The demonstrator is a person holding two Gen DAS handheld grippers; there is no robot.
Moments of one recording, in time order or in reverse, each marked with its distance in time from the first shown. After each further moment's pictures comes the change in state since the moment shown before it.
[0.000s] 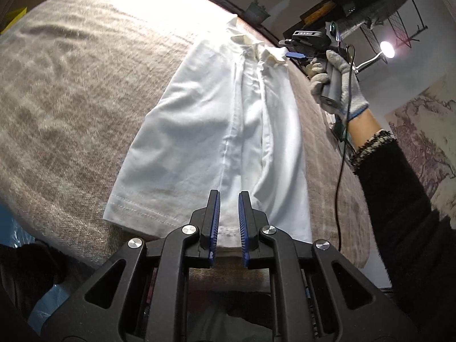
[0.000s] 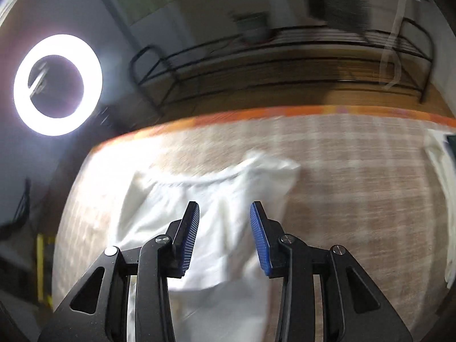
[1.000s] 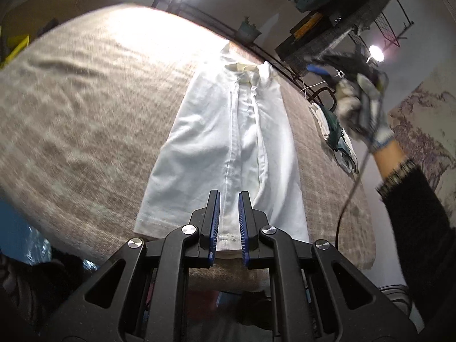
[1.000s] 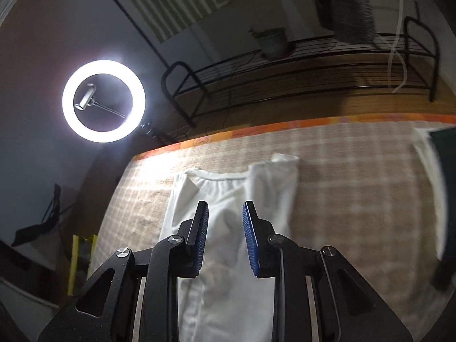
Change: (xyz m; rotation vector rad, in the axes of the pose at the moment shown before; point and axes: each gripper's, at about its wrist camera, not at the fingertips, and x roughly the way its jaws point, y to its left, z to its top) left arm -0.051 -0.003 0.001 0.088 -0.117 0.019; right arm -0.097 -0.007 -0.021 0.061 -0.088 0.136
